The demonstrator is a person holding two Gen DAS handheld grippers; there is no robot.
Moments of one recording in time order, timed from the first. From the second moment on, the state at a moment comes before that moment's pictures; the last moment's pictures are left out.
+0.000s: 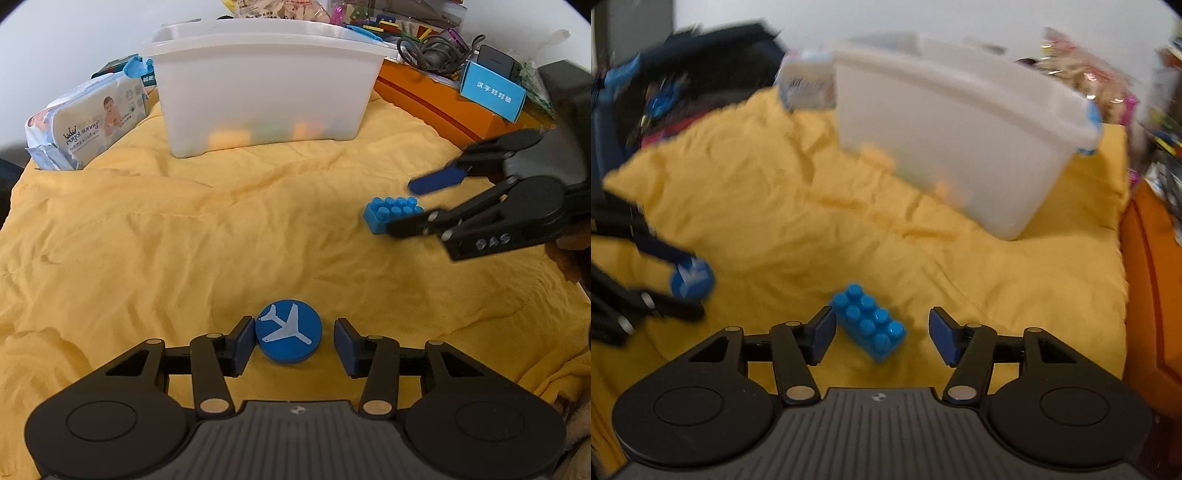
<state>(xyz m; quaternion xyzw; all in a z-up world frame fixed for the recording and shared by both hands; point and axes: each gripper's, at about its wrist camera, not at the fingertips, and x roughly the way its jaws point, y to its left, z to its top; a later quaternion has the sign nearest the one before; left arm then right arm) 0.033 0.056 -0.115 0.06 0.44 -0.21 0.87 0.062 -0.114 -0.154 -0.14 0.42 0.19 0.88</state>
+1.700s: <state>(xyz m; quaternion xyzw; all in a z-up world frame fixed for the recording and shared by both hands) 0.239 0.031 -0.003 0.10 0.29 -0.18 0.94 0.193 -0.146 -0.048 -0.06 0.32 0.05 0.94</state>
